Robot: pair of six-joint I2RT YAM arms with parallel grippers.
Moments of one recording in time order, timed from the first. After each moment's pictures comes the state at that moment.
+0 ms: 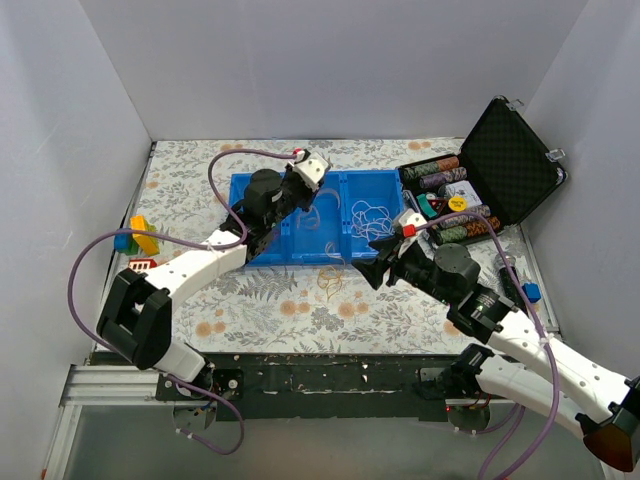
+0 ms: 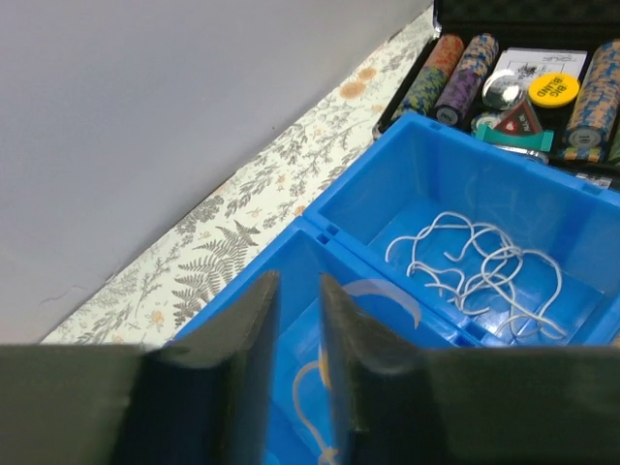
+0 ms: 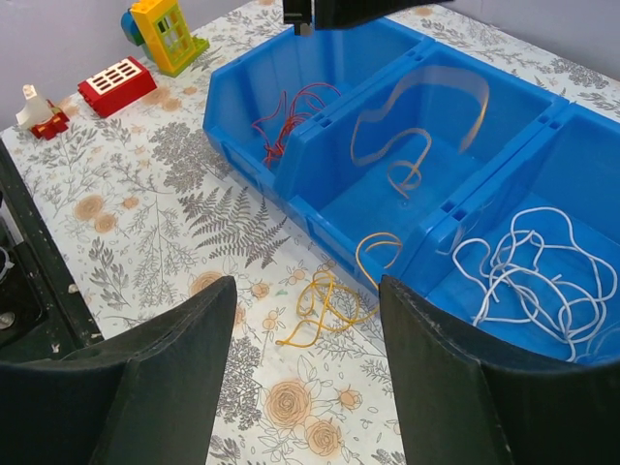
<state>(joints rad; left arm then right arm) -0.61 1.47 1.04 0.38 0.09 0.31 0.82 0.74 0.59 0.04 -0.10 0.10</state>
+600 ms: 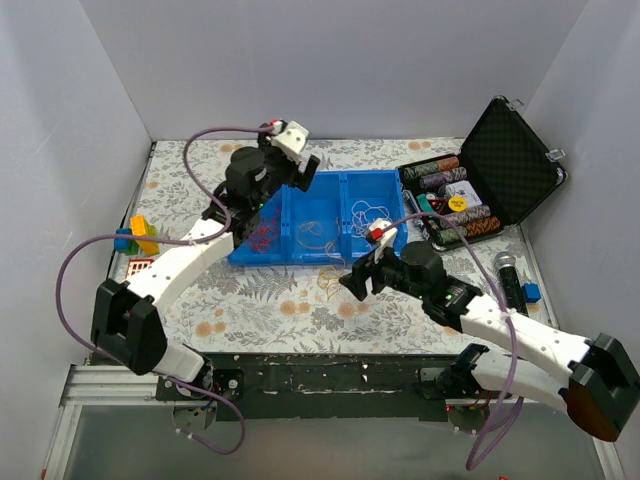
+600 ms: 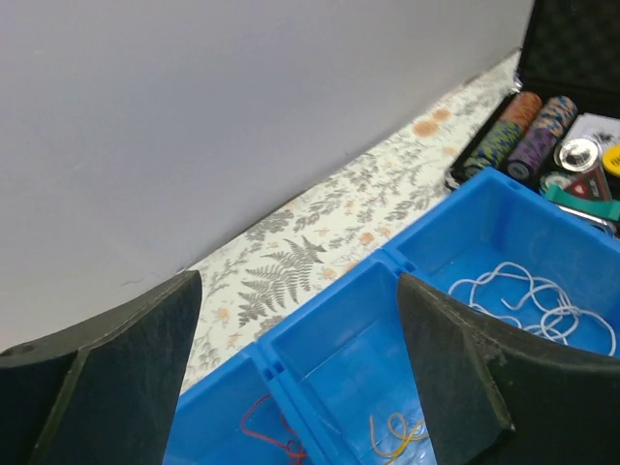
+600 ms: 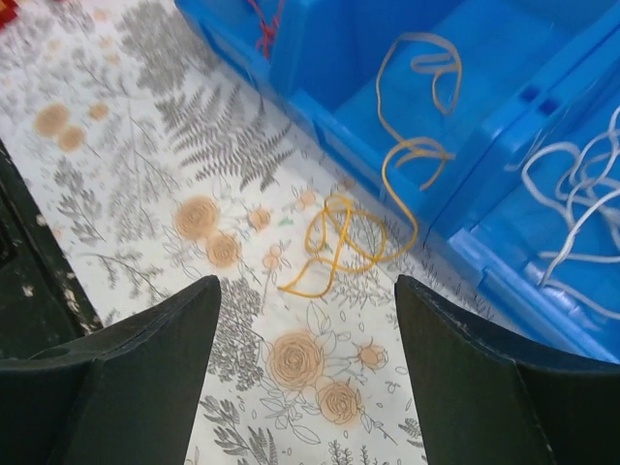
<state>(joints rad) -0.56 1.47 1.20 0.26 0.01 0.28 0.82 0.94 0.54 0.10 -0.15 0.13</state>
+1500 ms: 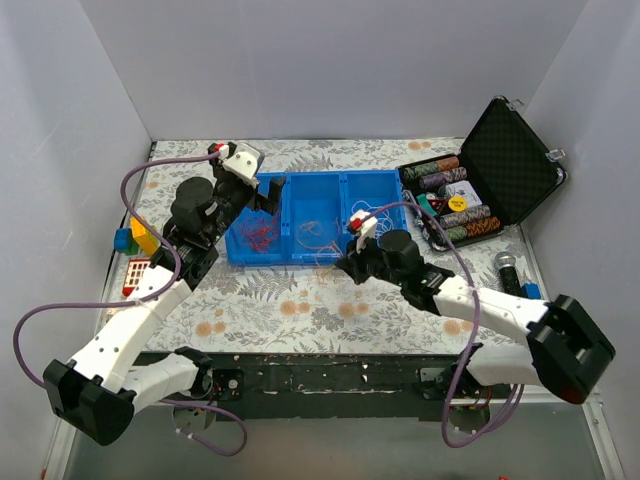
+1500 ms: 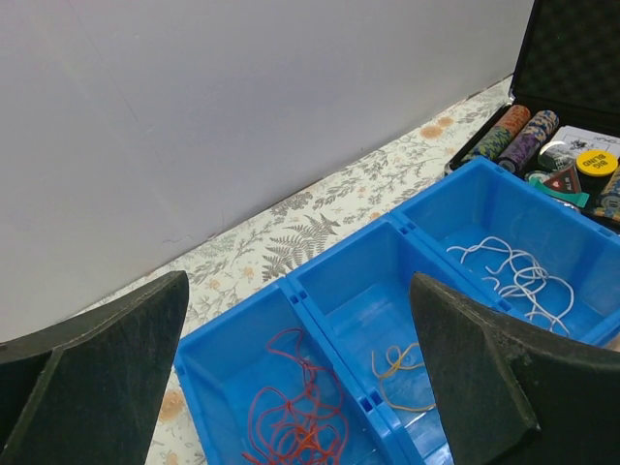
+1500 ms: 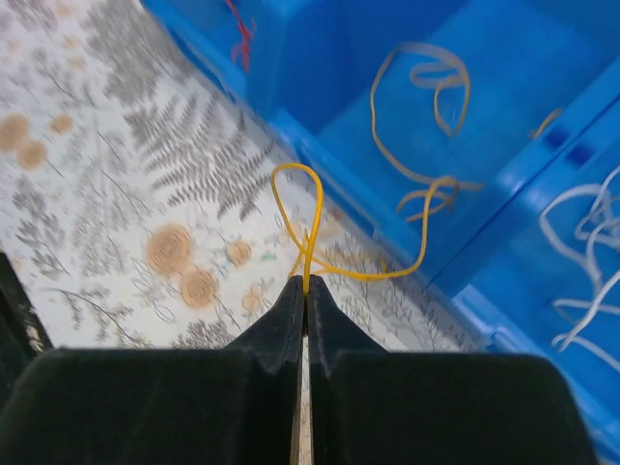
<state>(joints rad) -0.48 1.05 1.03 0.07 0.03 0.22 0.82 1.28 0.59 0.27 -0.15 0.14</state>
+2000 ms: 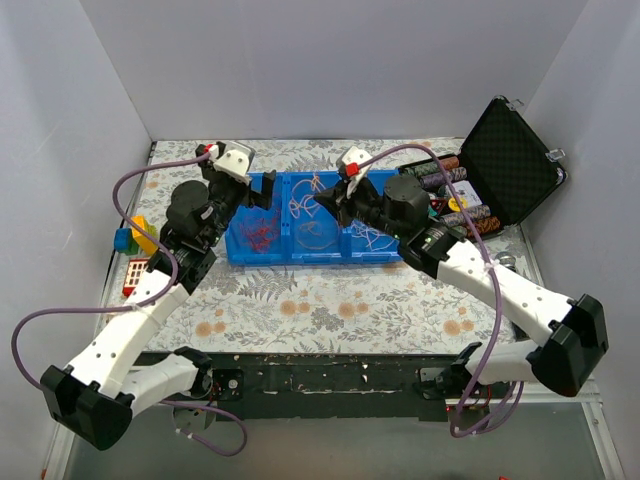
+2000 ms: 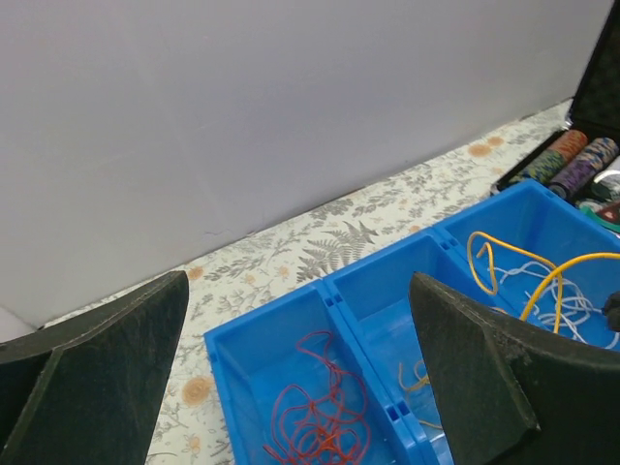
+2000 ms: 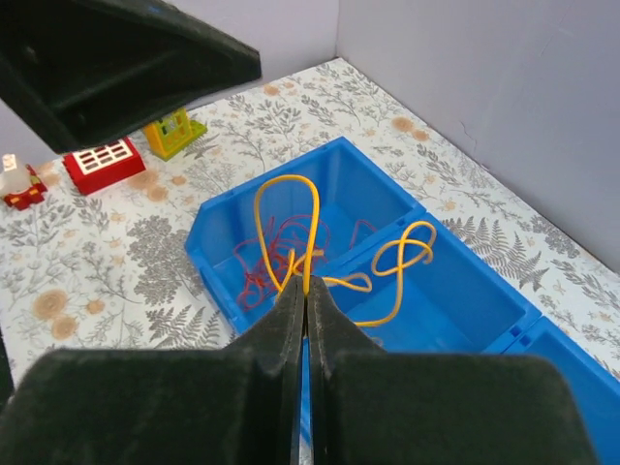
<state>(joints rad) -0.48 1.02 1.01 0.09 -0.07 0.21 0.81 1.27 1.08 0.14 -0.18 -0.03</state>
